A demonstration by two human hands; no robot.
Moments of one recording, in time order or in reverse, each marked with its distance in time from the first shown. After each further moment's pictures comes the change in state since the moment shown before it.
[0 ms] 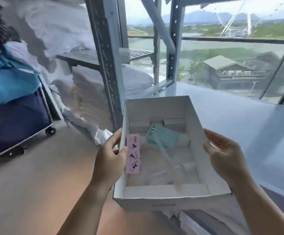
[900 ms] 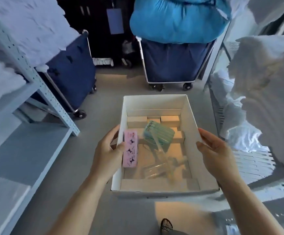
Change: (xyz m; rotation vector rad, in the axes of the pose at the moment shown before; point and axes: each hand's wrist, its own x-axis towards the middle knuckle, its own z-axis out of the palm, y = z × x) left_hand 0.002 -0.201 -0.350 0.046 0.942 -0.469; right_hand -0.001 -0.051 0.532 0.053 -1.098 -0.157
